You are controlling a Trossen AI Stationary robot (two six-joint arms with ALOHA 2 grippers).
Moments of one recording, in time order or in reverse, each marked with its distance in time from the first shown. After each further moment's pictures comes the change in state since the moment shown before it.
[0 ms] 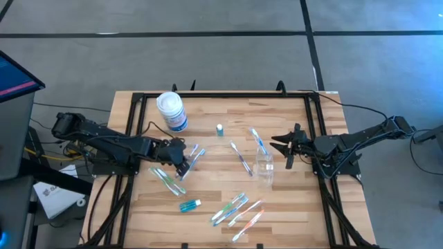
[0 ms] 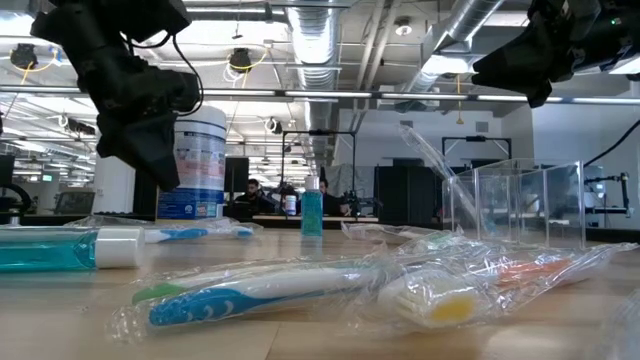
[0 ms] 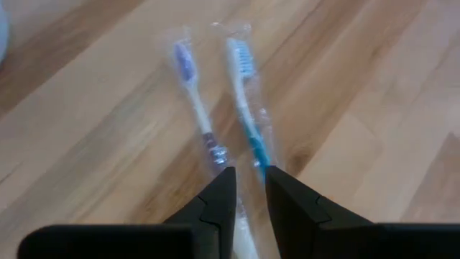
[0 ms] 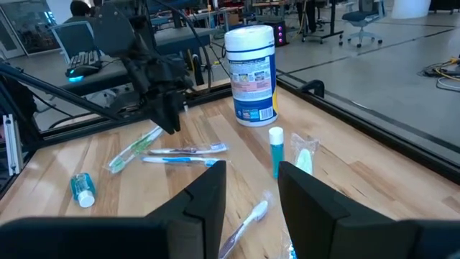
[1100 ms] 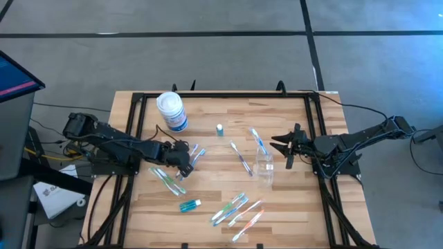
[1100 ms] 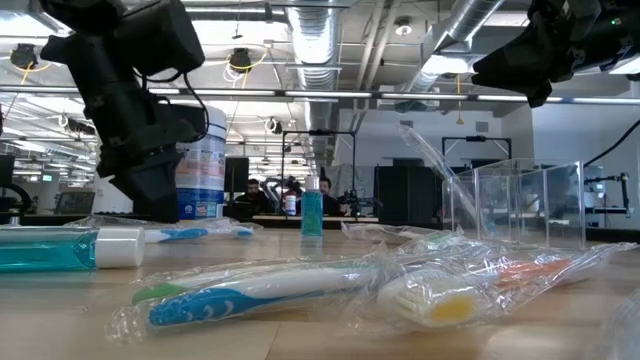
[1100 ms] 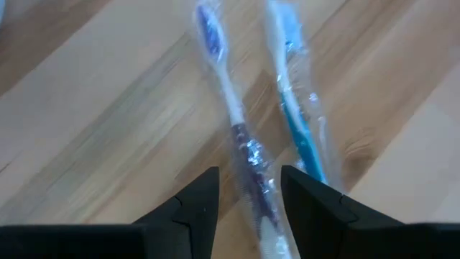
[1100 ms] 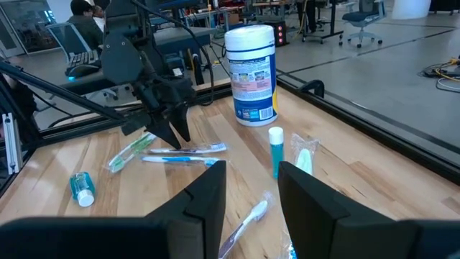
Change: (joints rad) left arm 0.000 0.188 -0.001 0.052 -0.037 -0.020; right arm 0.000 0.000 0.000 0.000 0.000 -0.005
